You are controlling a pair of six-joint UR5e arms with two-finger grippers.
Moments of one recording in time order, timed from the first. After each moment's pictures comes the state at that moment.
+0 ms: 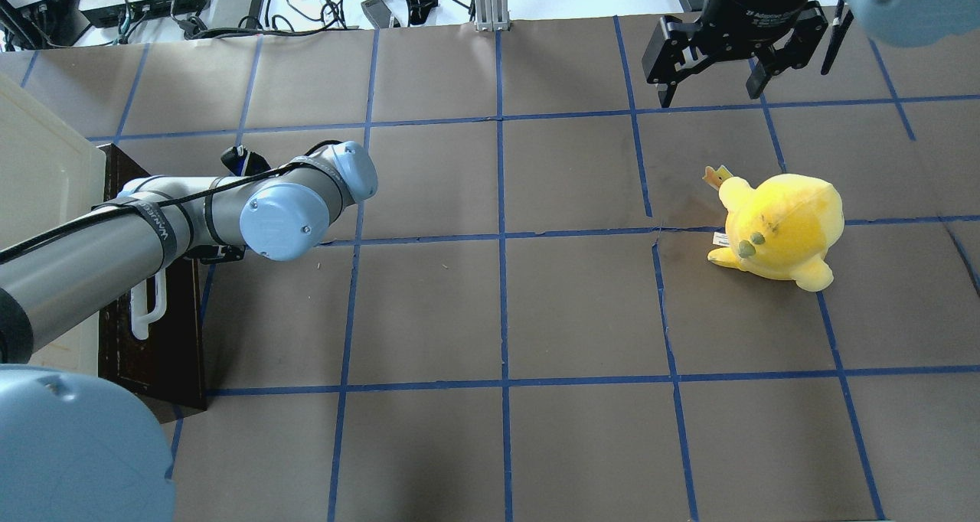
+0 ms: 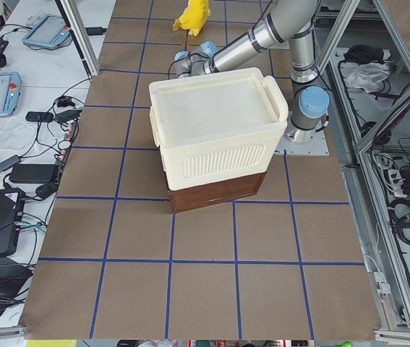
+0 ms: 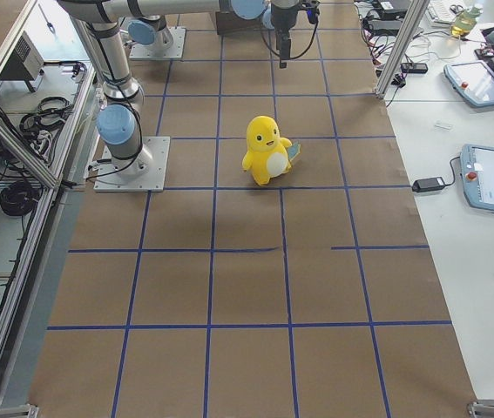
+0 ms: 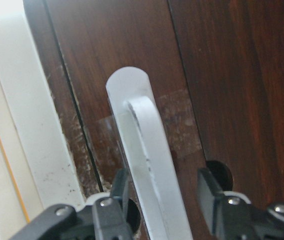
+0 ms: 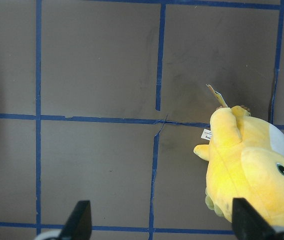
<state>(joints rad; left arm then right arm) -1.63 -1.99 -1.90 -1.51 2.80 -0.52 1.60 -1.48 1.44 -1.57 -1.58 -0.02</state>
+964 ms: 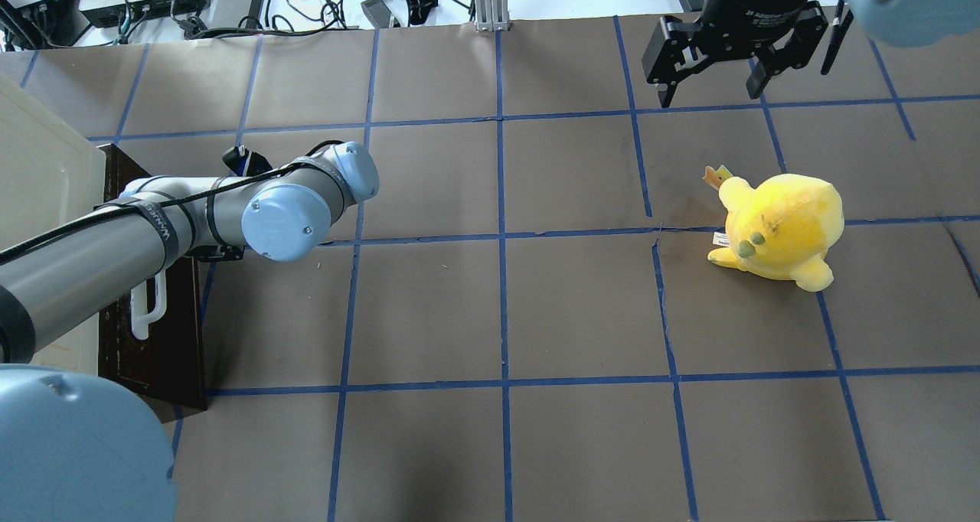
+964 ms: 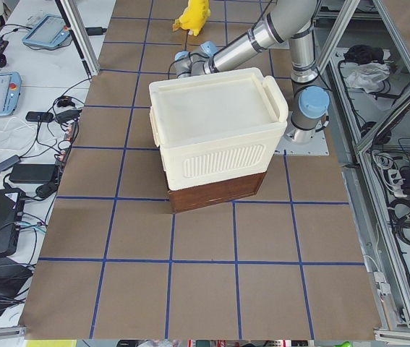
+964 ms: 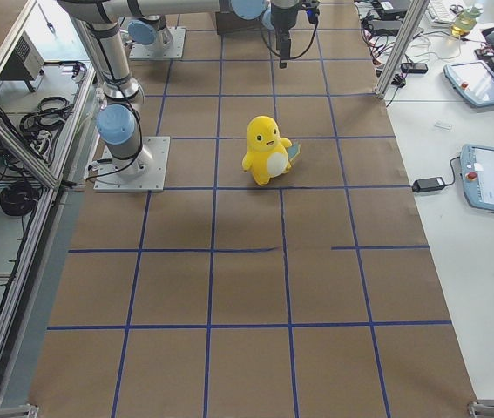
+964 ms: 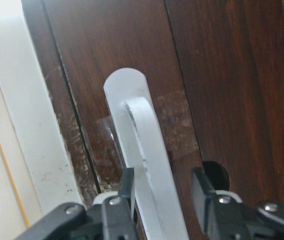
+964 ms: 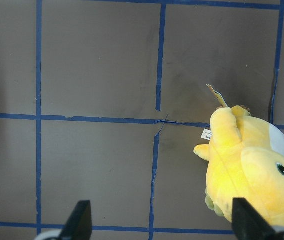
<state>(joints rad) -1.63 -1.99 -1.90 -1.51 2.80 -0.52 1.60 -1.48 1.44 -1.57 -1.58 -0.02</state>
